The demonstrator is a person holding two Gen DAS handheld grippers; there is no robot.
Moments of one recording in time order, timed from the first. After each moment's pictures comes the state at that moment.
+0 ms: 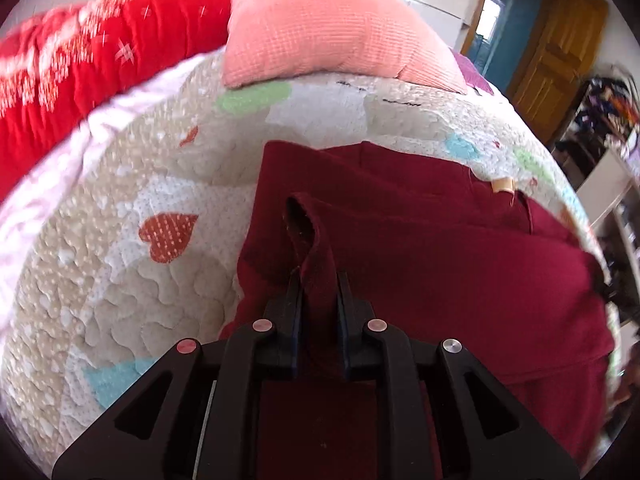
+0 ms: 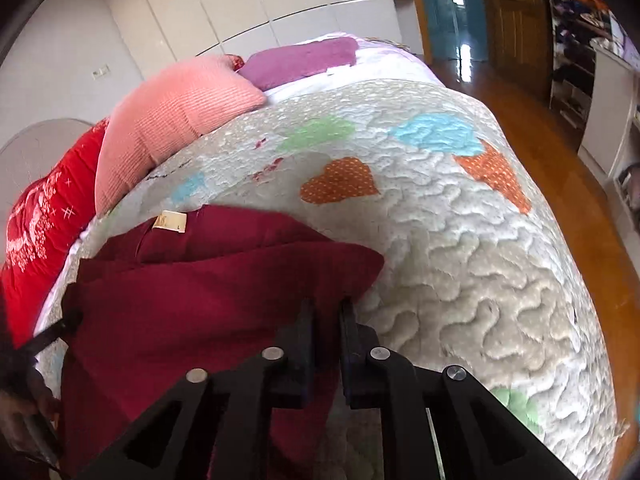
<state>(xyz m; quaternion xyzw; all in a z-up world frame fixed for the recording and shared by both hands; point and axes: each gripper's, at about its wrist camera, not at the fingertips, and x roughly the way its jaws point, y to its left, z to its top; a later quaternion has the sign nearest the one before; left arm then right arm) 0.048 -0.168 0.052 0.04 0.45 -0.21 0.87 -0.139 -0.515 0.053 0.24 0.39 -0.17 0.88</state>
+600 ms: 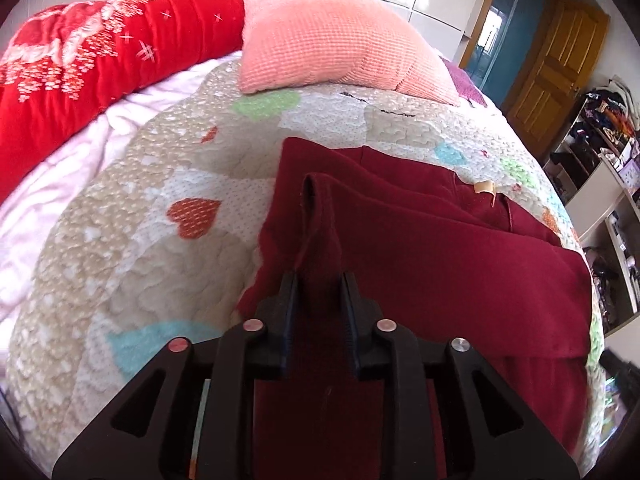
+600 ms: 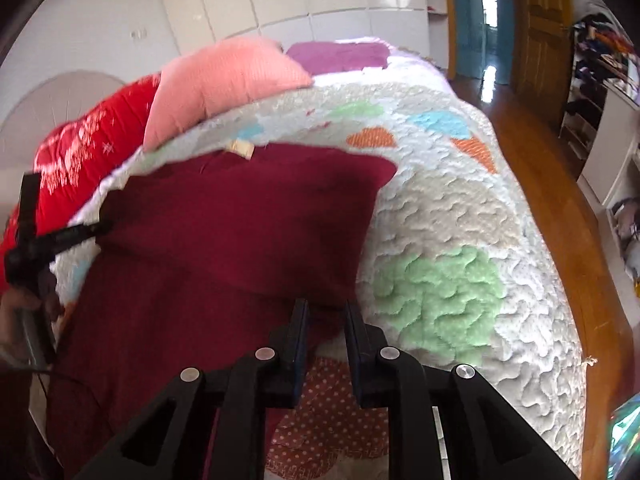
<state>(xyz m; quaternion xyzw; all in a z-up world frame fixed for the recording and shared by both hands) 0.020 -0.139 0.072 0.01 0.45 -0.21 0.87 -0.231 -0.437 0.080 0.17 0.40 -0.15 0.89</state>
